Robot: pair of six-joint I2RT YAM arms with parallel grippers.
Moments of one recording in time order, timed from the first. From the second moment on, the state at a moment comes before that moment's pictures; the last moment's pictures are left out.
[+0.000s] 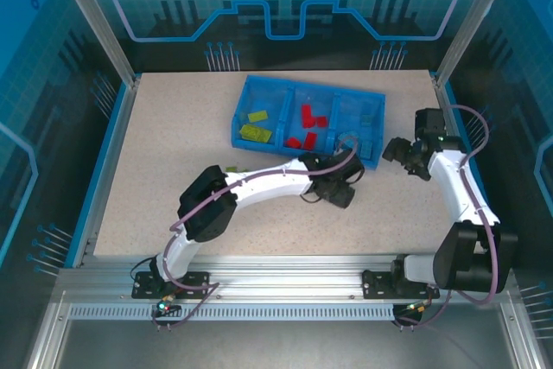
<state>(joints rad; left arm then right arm) -1.01 2.13 1.79 -0.77 -0.09 -0.51 -0.11 1.30 1.01 -0.85 0.01 0.43</state>
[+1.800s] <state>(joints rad) -0.36 1.38 1.09 -0.58 -0.15 -0.62 0.81 1.96 1.52 -0.72 -0.05 -0.13</state>
